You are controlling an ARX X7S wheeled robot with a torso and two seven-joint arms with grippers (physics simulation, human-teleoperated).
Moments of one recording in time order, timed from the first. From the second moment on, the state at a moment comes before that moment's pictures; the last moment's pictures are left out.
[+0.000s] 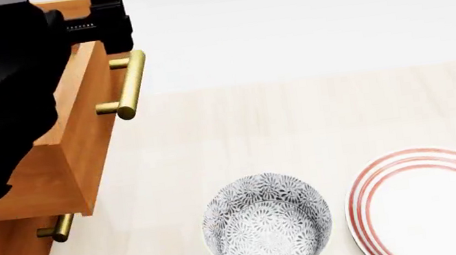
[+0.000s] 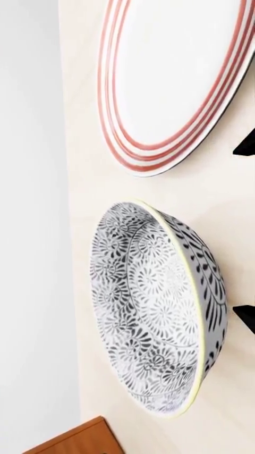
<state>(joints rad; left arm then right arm) -1.33 -0.03 0.29 -0.63 -0.42 -0.73 -0.35 0.06 0.31 -0.40 0.09 0.43 -0.01 0.32</state>
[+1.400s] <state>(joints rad) -1.68 -0.02 0.38 -1.26 -1.06 -0.90 -0.56 0.06 0.32 -0.41 0.10 0.44 -0.01 0.32</state>
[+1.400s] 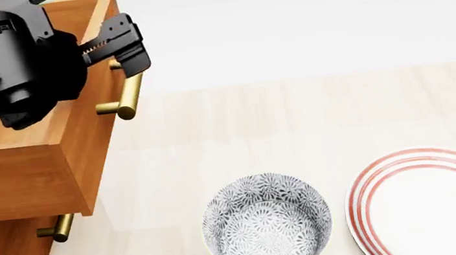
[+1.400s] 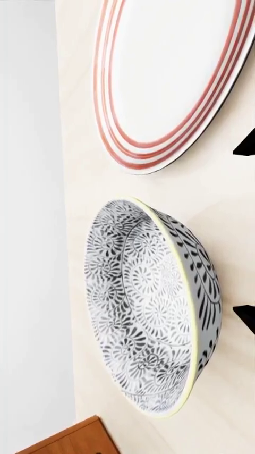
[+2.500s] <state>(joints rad) -1.65 -0.02 0.60 -1.22 -1.56 -0.90 -0.69 0.06 0.33 -0.42 0.09 0.46 -0.01 0.33</state>
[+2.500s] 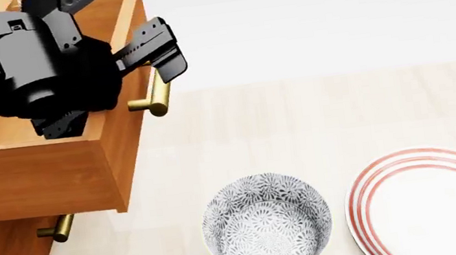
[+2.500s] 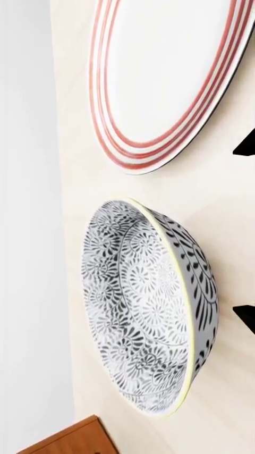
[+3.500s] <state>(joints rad) -1.75 -0.05 1.60 -1.01 -2.37 -0.65 -0.60 0.07 0.34 -0.42 0.10 0.48 -0.01 0.33</state>
